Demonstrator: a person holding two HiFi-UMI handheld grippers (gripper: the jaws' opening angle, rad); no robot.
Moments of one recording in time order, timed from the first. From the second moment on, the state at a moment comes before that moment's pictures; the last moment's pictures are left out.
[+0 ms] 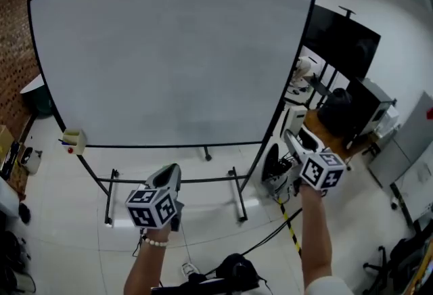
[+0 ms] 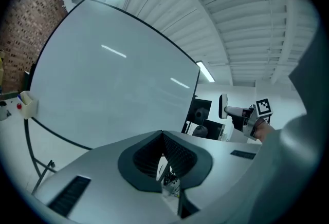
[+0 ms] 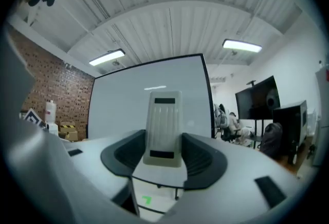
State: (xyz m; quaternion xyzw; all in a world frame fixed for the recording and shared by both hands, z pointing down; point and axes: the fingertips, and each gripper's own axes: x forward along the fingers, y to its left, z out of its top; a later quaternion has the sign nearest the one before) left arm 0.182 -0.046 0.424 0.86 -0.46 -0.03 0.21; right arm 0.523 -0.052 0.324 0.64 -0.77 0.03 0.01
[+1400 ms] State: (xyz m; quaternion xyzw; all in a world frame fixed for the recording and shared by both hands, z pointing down) left arm 0.348 -0.256 0.210 0.92 -0.37 -0.03 0.11; right arm 0.707 -0.354 -0.024 0.69 -0.72 -0.05 -0.05
